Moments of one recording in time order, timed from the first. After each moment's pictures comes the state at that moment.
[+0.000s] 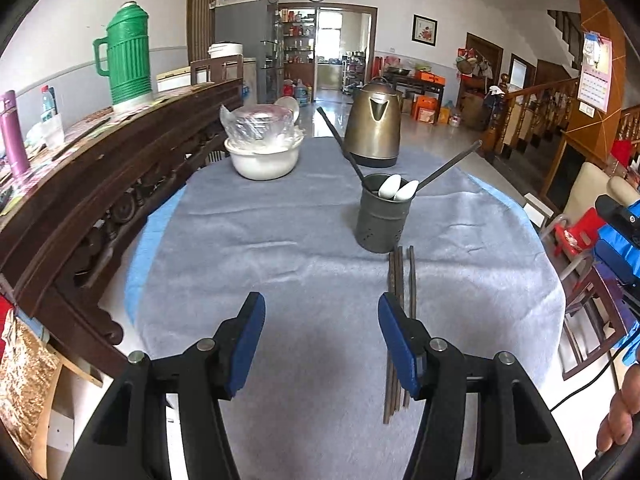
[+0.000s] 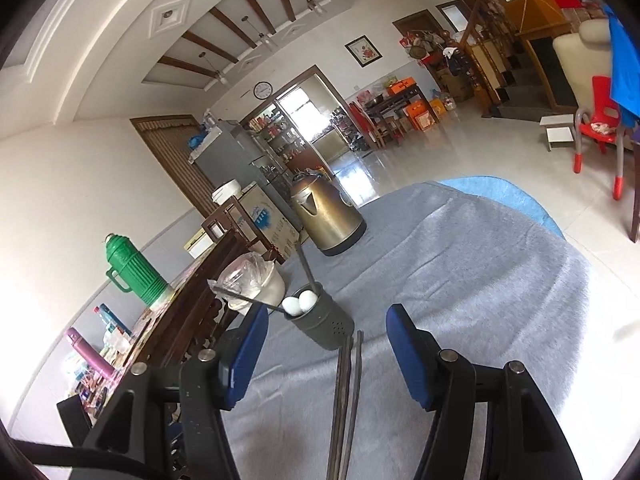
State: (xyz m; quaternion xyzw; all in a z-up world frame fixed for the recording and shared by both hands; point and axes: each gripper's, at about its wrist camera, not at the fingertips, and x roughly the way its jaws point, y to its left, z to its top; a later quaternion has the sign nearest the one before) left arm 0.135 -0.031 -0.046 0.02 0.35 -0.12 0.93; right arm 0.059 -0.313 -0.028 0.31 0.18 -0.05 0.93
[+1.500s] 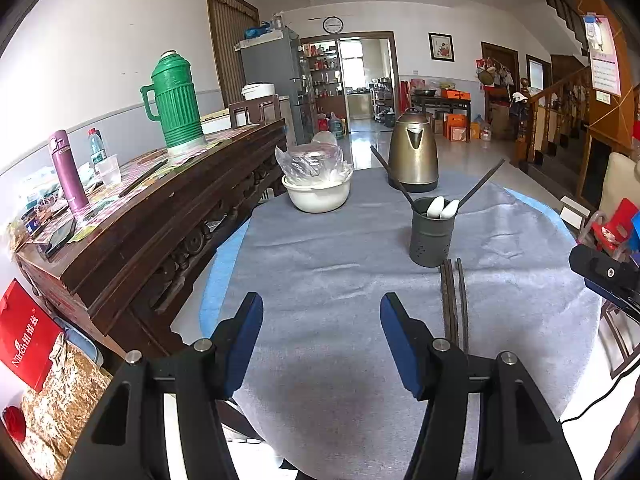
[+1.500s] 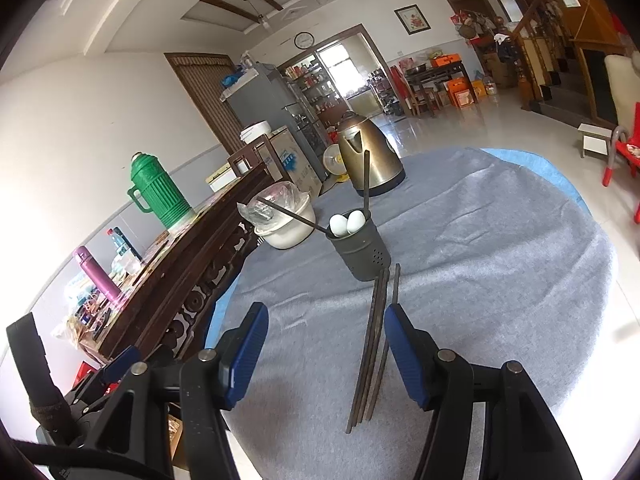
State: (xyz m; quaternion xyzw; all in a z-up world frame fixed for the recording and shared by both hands) left arm 0.092 0.004 -0.023 0.08 0.28 -0.05 0.95; right arm 0.052 -0.241 -0.048 0.25 0.26 0.02 0.93
